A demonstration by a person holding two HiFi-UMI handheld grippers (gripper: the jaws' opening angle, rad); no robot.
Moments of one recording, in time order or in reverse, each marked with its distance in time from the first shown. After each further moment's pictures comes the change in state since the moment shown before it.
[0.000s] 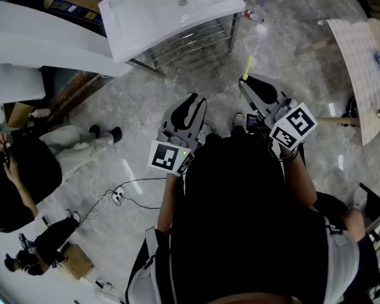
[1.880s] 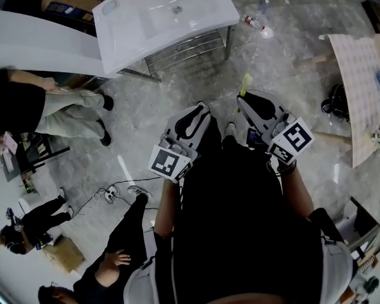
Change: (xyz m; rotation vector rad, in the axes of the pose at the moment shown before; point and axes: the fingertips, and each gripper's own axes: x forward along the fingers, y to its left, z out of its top) left arm 0.085 -0.033 -0.027 -0.006 0.101 -0.066; right arm -0.026 -0.069 0.010 0.037 0.087 0.047
